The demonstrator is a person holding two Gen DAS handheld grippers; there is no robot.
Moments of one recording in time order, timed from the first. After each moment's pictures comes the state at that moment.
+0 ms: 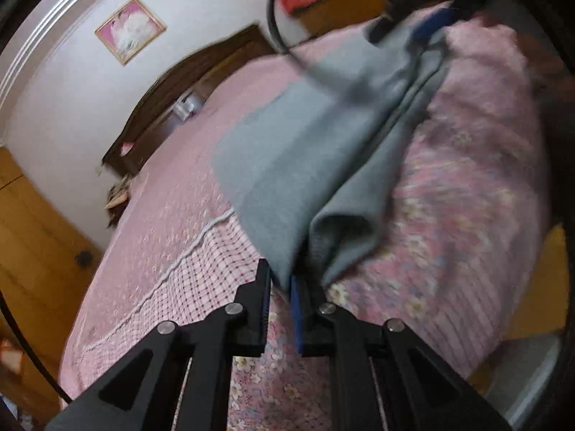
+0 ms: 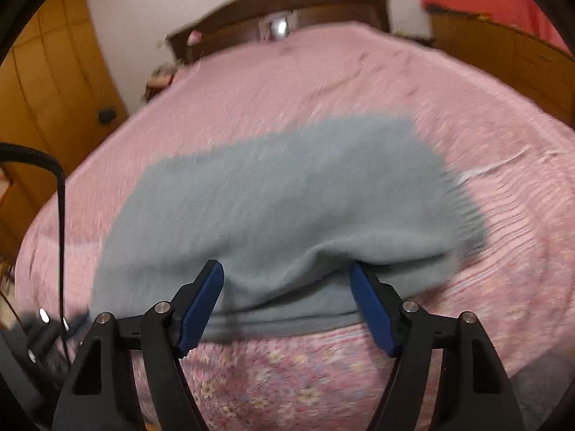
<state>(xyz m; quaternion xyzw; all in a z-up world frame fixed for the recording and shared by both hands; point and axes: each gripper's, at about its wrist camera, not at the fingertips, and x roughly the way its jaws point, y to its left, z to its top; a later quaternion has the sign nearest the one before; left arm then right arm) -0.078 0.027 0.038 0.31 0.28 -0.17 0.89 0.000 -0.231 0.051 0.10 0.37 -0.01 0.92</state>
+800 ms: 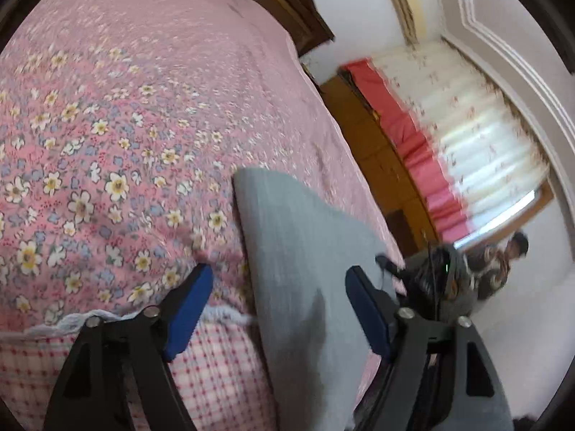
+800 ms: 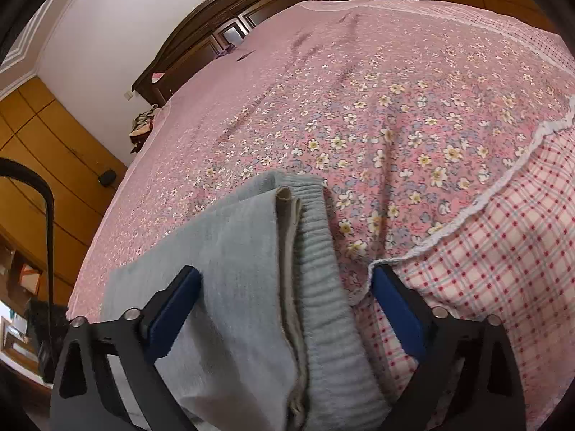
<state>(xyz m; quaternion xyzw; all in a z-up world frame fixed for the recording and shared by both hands) 0.143 0.149 0.035 -0.34 0.46 -0.34 0.75 0.068 -0.358 0.024 0.26 0.40 0.00 0.88</state>
